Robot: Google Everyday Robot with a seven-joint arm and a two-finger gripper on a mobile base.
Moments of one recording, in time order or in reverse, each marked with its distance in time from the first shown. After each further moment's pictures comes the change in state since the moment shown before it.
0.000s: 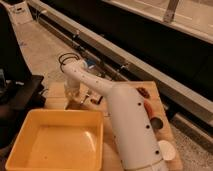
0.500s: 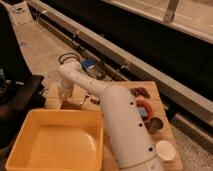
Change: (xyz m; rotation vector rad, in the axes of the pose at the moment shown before) arm -0.027 -0.028 0.015 0.044 -0.036 -0.061
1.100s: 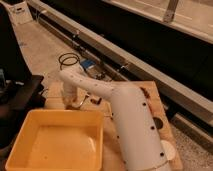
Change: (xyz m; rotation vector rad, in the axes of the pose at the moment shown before) arm -0.015 0.042 -0.013 -0.082 0.030 0.129
